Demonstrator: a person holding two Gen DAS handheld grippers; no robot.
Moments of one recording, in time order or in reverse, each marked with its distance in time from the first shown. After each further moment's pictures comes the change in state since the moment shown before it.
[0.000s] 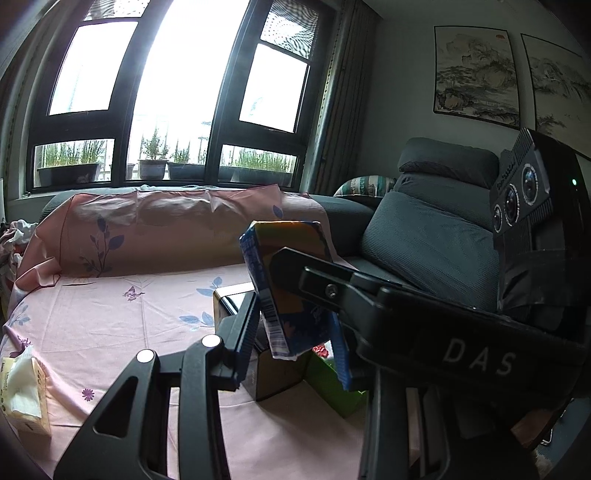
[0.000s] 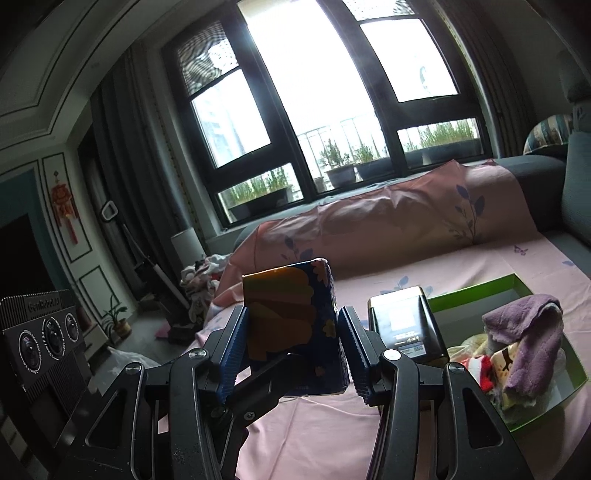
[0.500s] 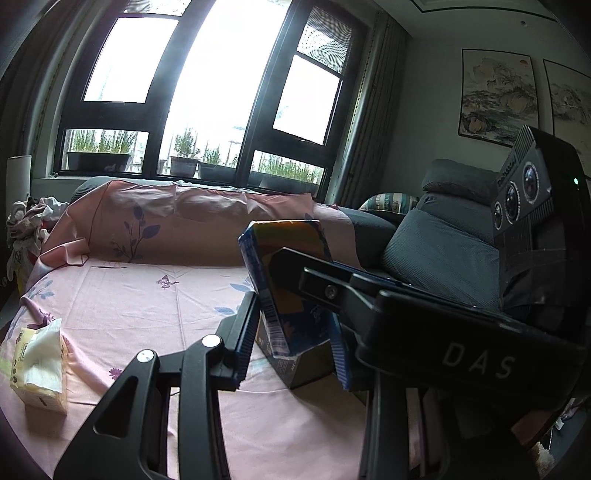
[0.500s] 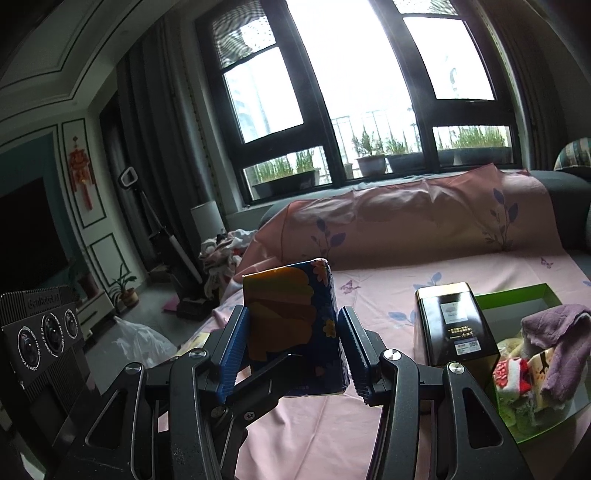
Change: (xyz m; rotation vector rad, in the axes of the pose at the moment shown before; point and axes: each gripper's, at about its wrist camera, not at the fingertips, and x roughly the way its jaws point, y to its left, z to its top) left arm -0.041 0.043 -0.017 -0.084 -0.050 0.068; right arm 0.024 0.055 -0.016 -0.111 0.061 0.053
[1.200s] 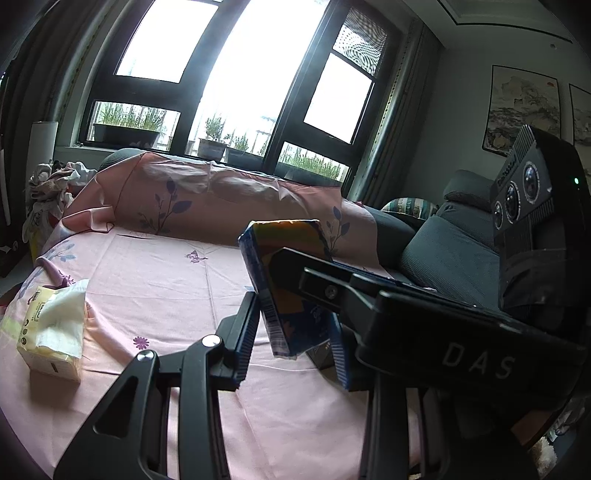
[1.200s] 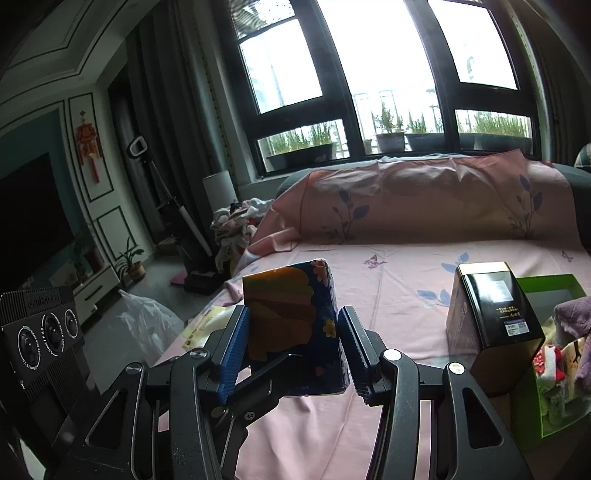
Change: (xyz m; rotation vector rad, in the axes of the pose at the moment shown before) left arm -0.017 0.057 -0.024 -0.109 0.015 0.048; right arm 0.046 0.033 -0.019 -0.047 0.106 0.037
